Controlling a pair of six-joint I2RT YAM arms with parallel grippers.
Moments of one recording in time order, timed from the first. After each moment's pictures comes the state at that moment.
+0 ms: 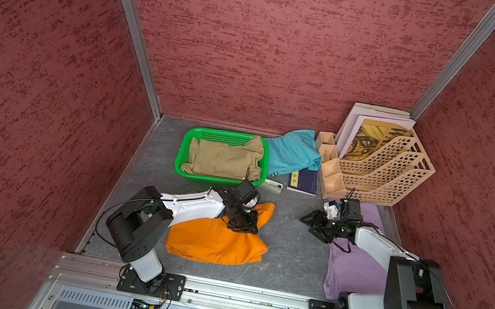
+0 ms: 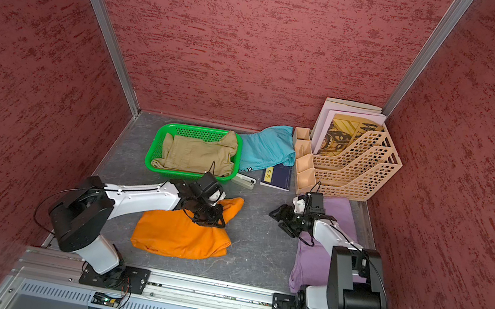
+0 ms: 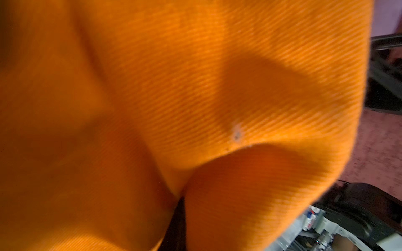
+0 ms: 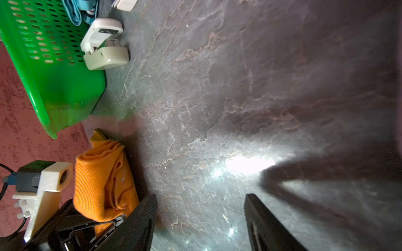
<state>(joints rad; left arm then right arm) -0.74 1.58 0.94 -0.46 0.47 -0.77 0.06 1.41 0.61 -0.30 -0.65 0.62</state>
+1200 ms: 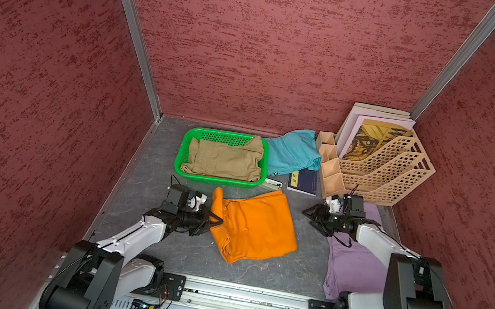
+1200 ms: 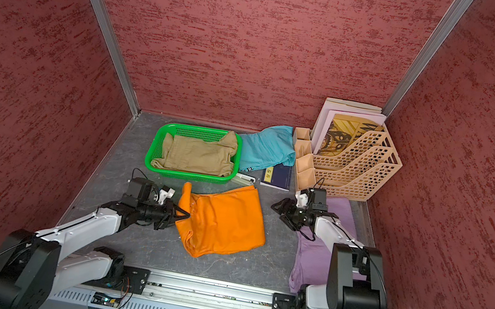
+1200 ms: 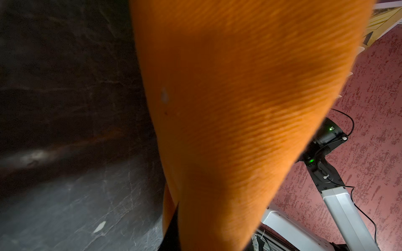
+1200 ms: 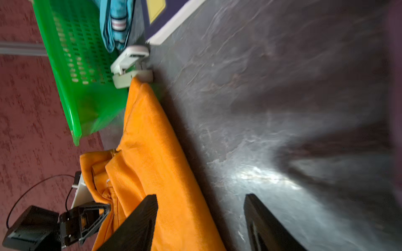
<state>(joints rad) -0.18 1.10 0.34 -0.13 0.84 -0.95 0.08 1.44 0.65 -0.23 -0.68 0.64</state>
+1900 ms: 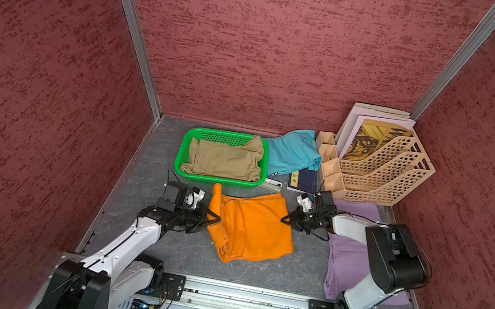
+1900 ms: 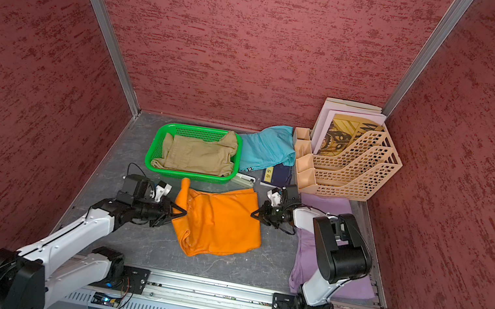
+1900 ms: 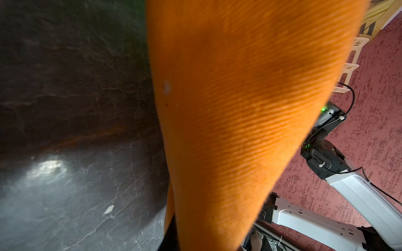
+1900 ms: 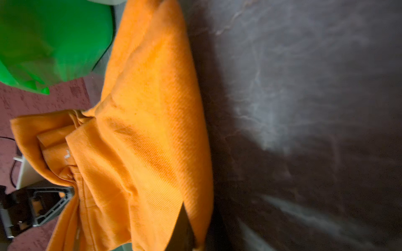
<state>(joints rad) -0.17 0.96 0.44 -0.38 0.77 -0.85 0.29 1.64 0.71 -0.13 -0.71 0.64</state>
